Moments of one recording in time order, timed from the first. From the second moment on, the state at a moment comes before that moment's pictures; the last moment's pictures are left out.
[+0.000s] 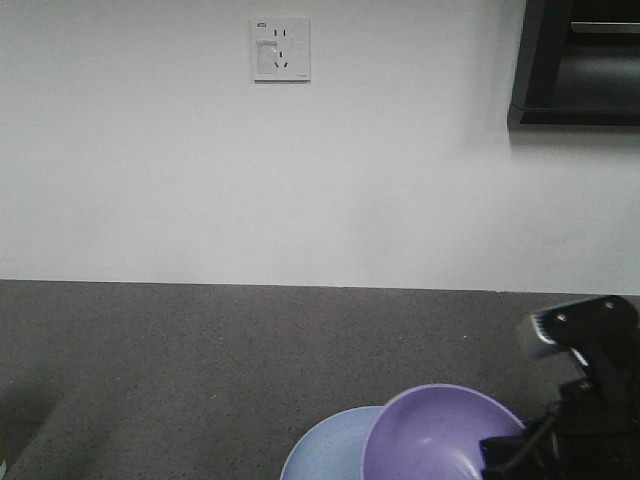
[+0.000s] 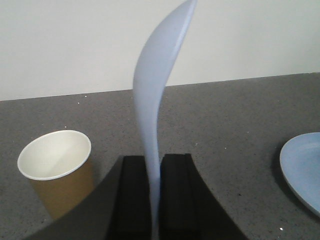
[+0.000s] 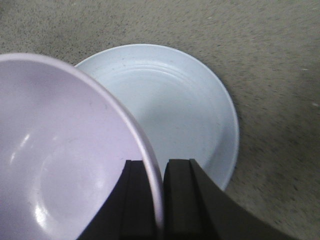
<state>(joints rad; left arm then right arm) 0.01 0.47 -0.66 -0.42 0.56 0.39 0.26 1.15 -0.93 0.33 0.72 -0.30</state>
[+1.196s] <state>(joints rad) 0.01 0.47 -0.66 -0.42 0.59 0.39 0.27 1.65 -1.11 0.46 0.69 -0.40</state>
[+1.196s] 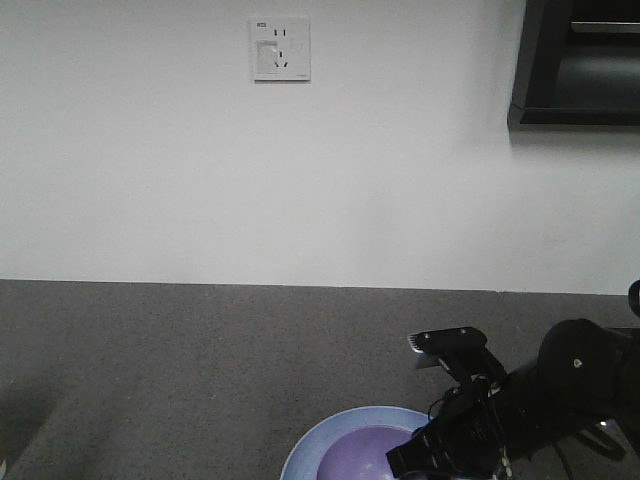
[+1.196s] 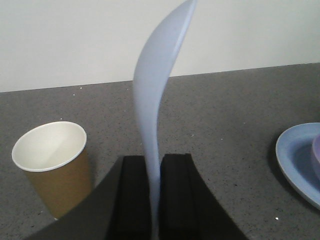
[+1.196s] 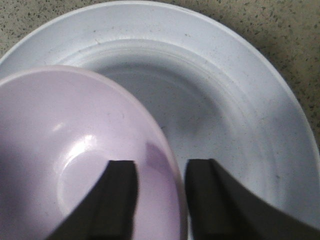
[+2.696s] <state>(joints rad) 0.00 0.94 -1.00 -0.58 1.02 0.56 0.27 0.61 -0.53 0.08 0.52 -0.18</state>
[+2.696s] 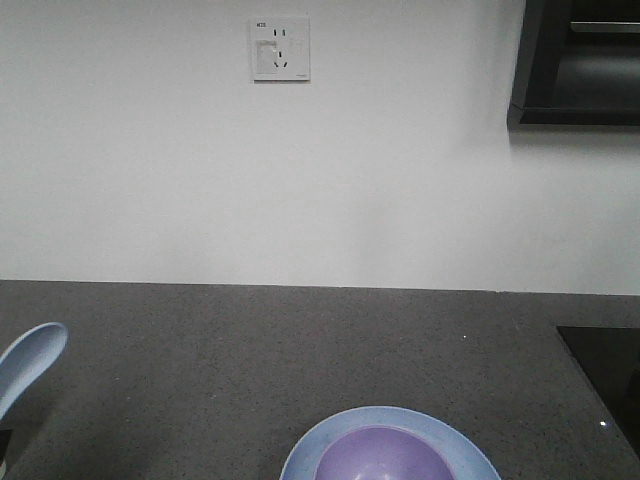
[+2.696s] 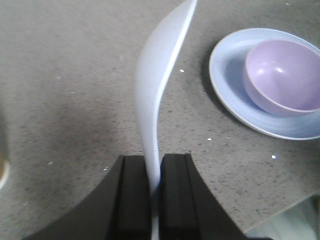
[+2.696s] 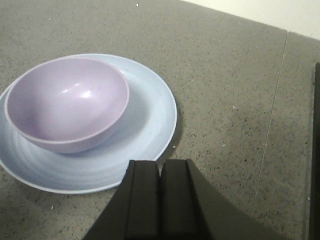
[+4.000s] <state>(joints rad) -0.63 1.80 -1.51 -0.62 1.01 0.37 0.27 0.60 -0.53 0.08 0.51 -0.18</state>
